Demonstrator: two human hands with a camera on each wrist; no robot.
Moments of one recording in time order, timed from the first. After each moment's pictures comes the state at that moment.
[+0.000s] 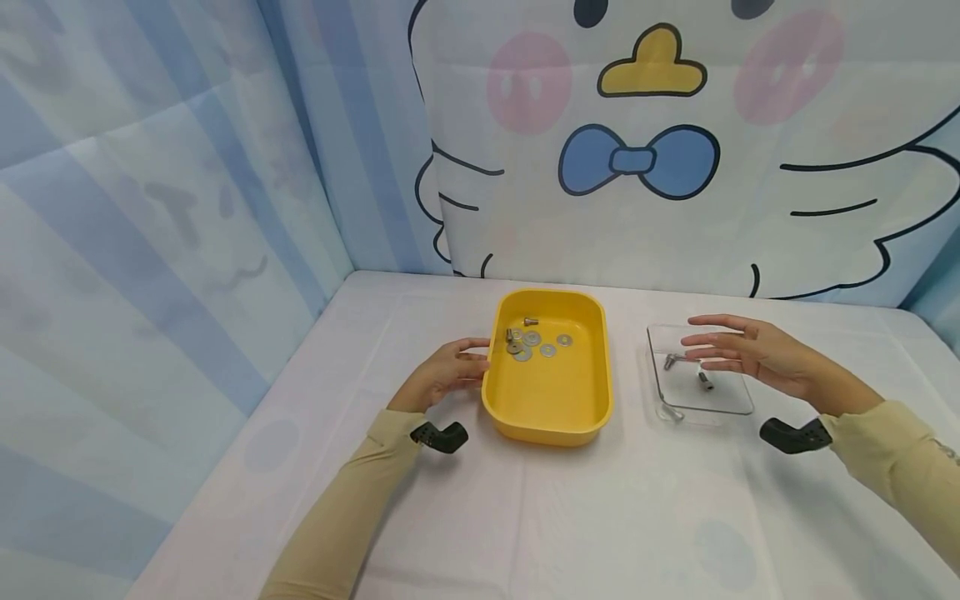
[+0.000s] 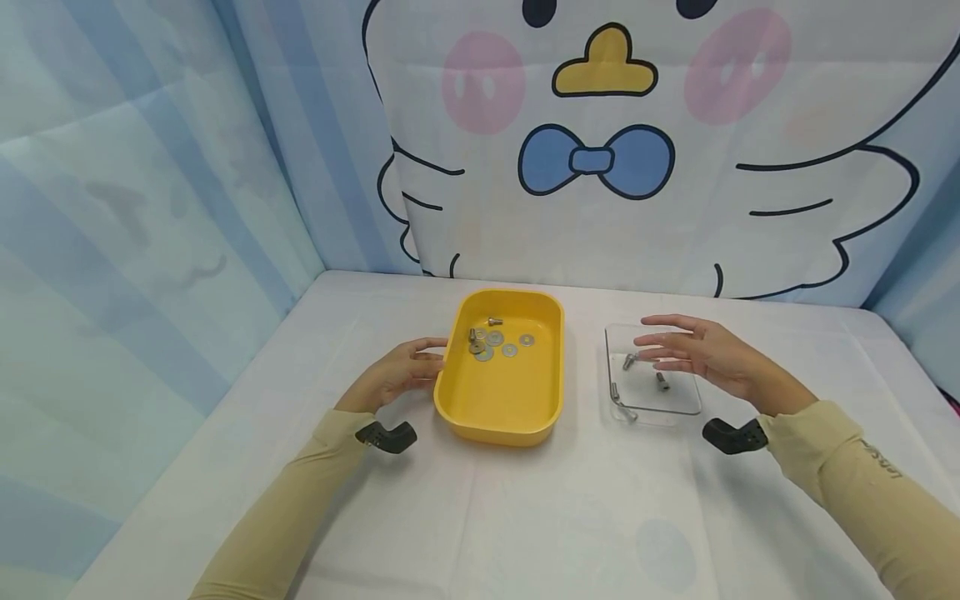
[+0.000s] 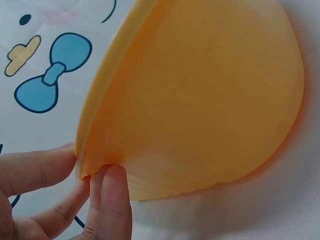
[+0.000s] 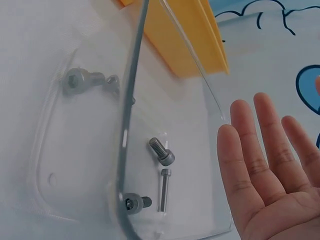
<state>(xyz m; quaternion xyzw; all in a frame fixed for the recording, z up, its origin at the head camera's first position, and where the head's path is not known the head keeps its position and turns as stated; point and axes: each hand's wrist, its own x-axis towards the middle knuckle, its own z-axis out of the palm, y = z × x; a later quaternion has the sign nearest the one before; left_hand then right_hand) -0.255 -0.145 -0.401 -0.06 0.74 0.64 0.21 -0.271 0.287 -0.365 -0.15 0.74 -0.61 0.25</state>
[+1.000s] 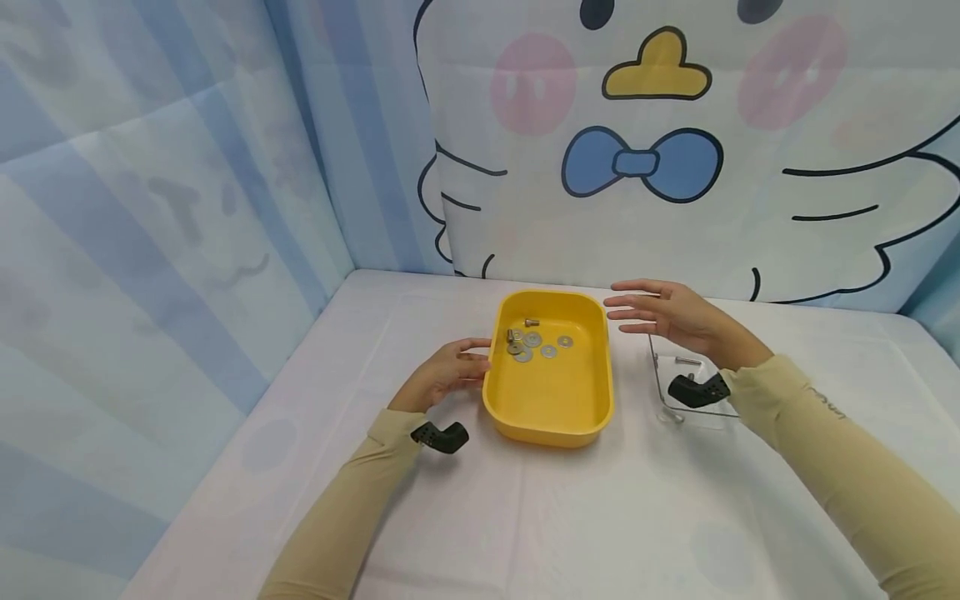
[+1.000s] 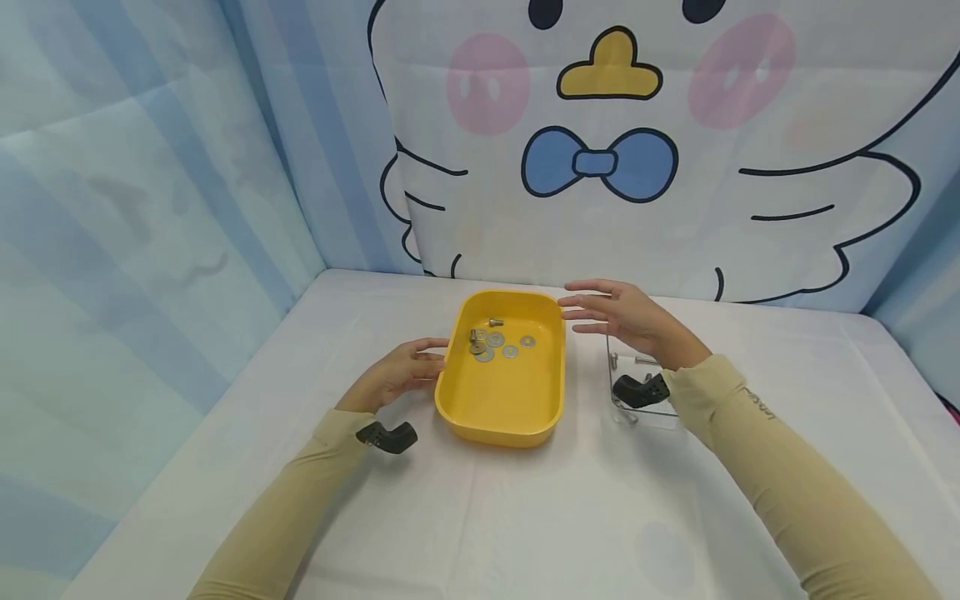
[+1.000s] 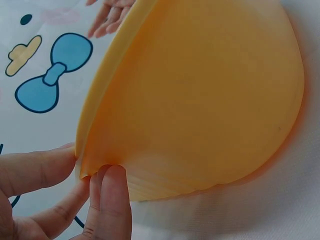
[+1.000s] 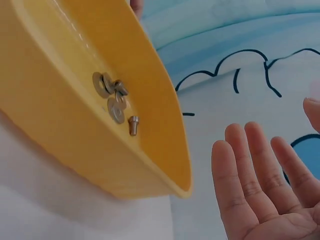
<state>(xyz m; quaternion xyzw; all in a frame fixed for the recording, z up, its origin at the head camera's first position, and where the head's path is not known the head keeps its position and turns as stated) -0.257 -0.146 -0.402 -0.07 0.73 0.64 0.21 -0.300 0.185 -0.330 -0.14 0.74 -0.62 0.23</state>
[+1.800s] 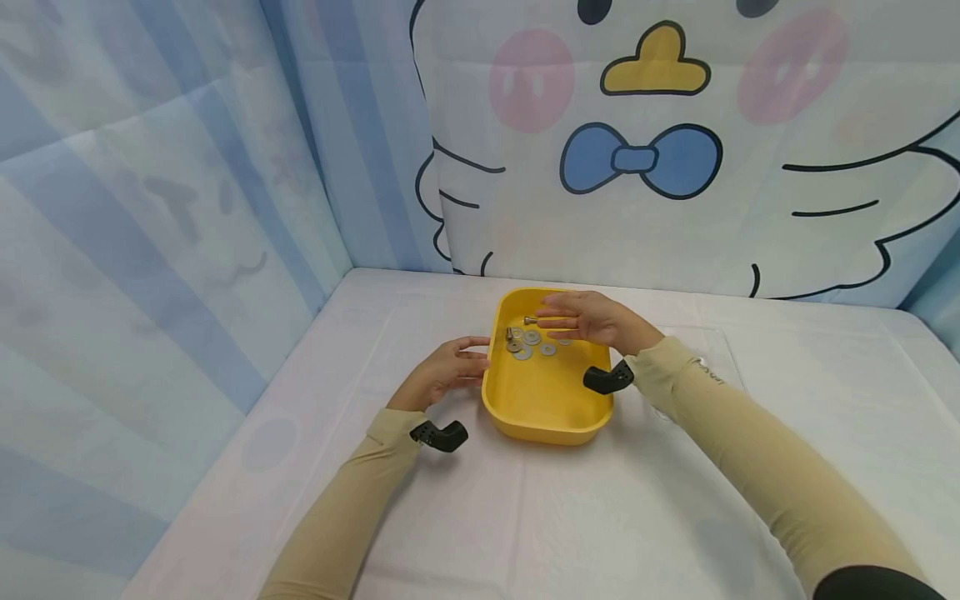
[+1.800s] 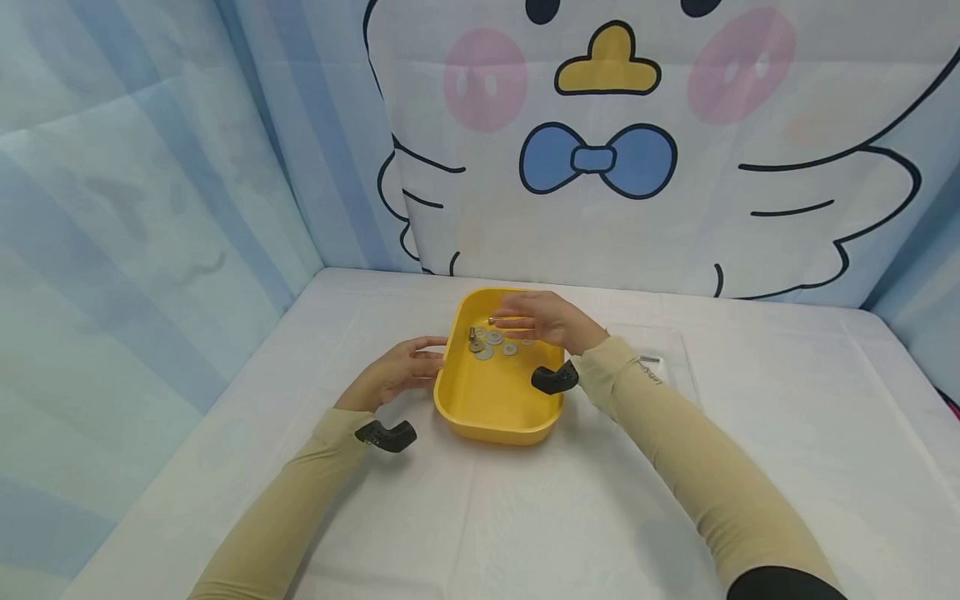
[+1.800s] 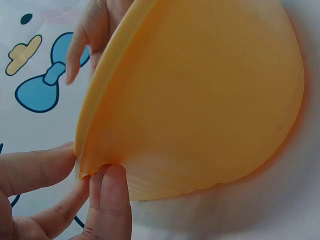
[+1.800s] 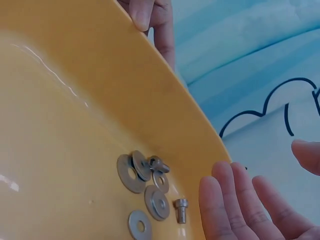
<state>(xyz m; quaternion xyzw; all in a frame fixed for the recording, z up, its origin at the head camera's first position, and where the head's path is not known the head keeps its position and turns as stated) -0.259 -0.144 -0.403 -0.07 0.74 0.63 0.21 -0.325 0.095 -0.357 -0.01 0.66 -0.67 0.34</state>
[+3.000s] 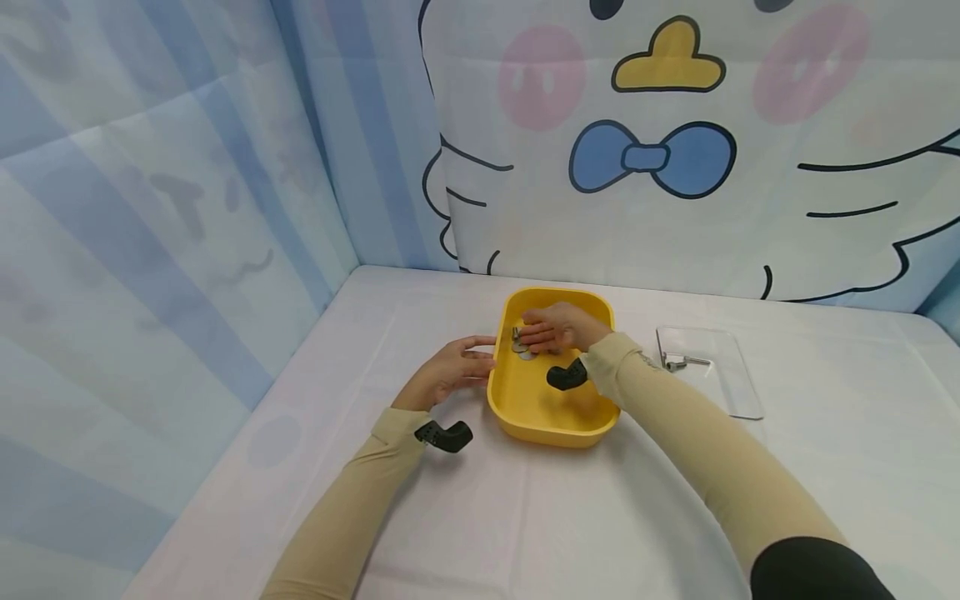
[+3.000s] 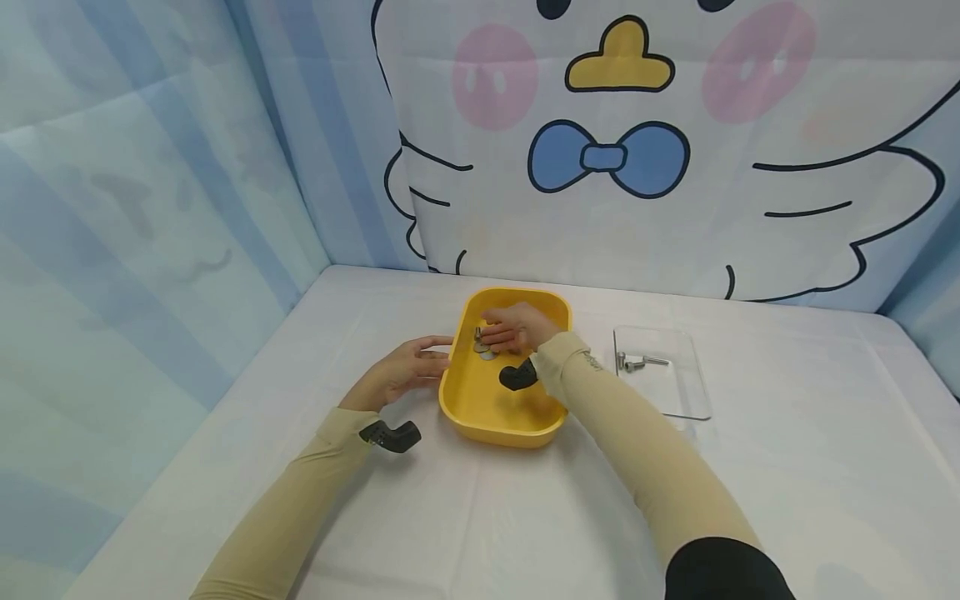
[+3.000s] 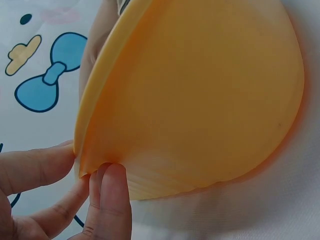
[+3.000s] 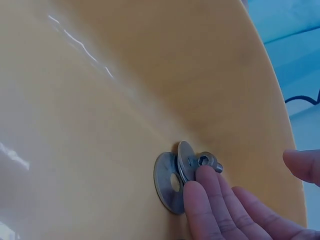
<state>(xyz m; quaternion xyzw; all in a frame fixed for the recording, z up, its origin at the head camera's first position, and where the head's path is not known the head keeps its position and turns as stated) -0.261 -0.145 -0.404 -0.08 0.73 0.64 0.22 -0.344 0.046 -0.389 0.04 0.69 -0.63 0.36</state>
